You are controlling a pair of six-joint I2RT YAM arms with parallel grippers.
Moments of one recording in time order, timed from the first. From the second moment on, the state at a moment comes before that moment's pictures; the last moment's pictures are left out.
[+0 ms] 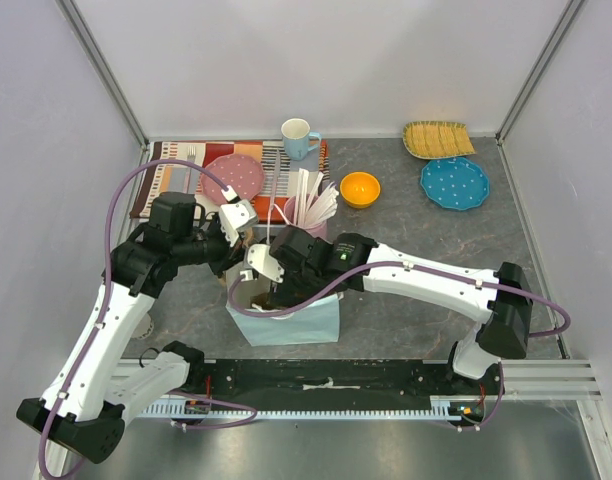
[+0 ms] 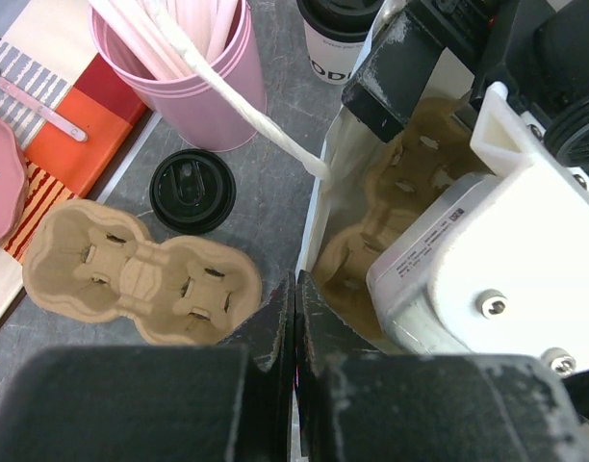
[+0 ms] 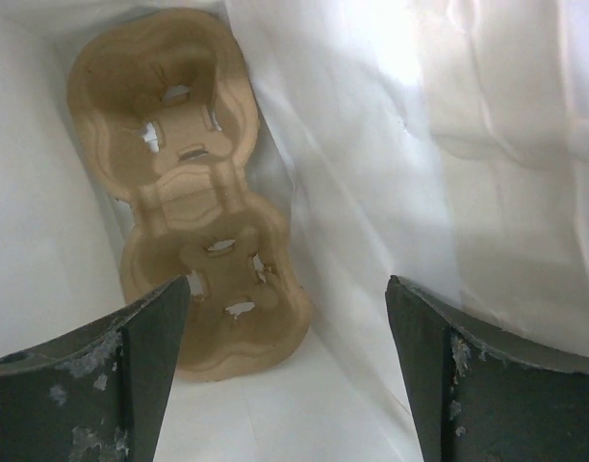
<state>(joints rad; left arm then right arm) -0.37 0.92 1.14 -0.92 0.51 0.44 1.18 1.64 1.51 -0.82 0.10 -0.34</state>
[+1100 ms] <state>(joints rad) -0.37 0.92 1.15 -0.90 0.55 0.44 1.17 1.30 1.64 -0.48 0.16 0.10</state>
